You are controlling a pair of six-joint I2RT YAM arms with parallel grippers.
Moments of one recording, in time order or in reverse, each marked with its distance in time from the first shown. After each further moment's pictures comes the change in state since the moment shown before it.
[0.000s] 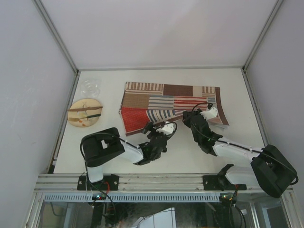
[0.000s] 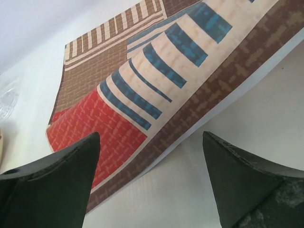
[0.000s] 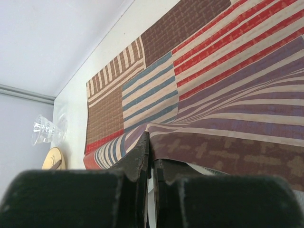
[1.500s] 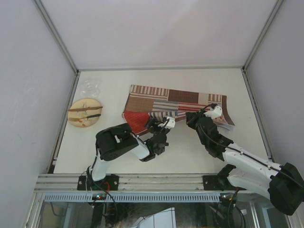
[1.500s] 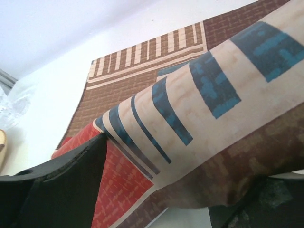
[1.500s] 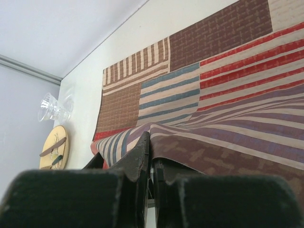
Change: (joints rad) left arm 0.068 0.205 0.095 0.350 -0.023 0.170; right arm 0.011 -0.241 0.002 -0.191 -0.073 -0.124
